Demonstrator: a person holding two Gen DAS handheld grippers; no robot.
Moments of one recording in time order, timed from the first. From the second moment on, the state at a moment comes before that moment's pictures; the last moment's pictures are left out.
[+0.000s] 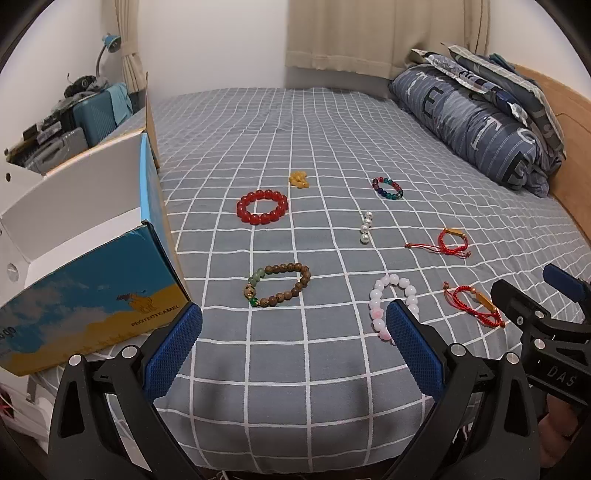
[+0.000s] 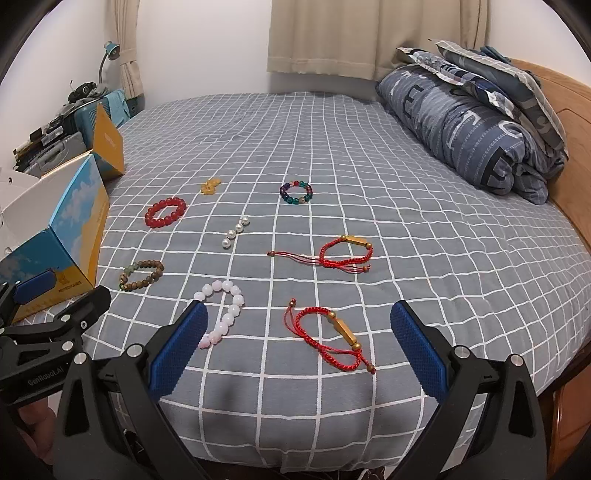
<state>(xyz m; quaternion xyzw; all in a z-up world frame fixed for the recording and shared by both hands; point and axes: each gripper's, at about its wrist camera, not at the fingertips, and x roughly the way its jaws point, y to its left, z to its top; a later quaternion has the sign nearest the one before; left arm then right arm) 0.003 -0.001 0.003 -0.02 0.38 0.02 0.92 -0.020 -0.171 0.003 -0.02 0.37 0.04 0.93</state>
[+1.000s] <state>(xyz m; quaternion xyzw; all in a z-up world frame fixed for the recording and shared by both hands) 0.061 -0.005 0.039 -0.01 0.37 0.01 0.93 0.015 -0.183 0.026 -0.02 0.36 0.04 0.93</state>
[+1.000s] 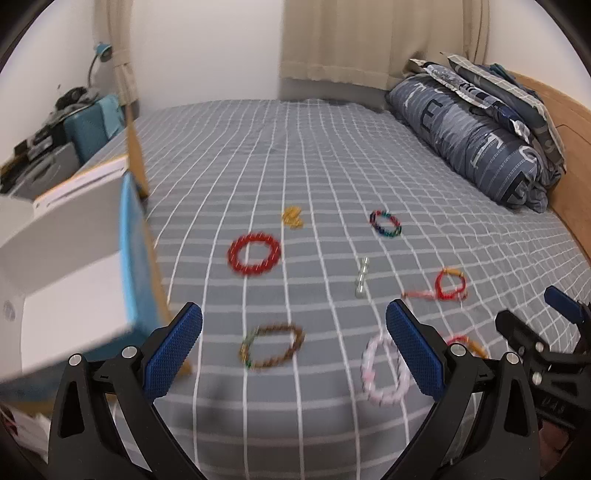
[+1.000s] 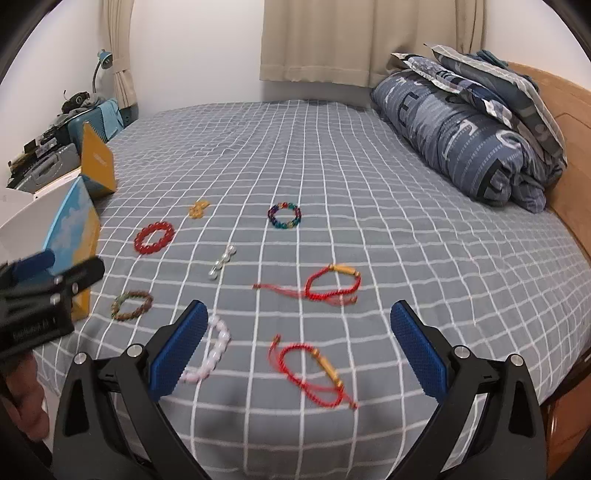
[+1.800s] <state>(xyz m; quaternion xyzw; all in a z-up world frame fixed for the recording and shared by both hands) 0.239 0.041 -0.044 -0.04 0.49 0.07 0.87 0.136 -0.191 -0.021 -0.05 0.47 0.04 0.88</state>
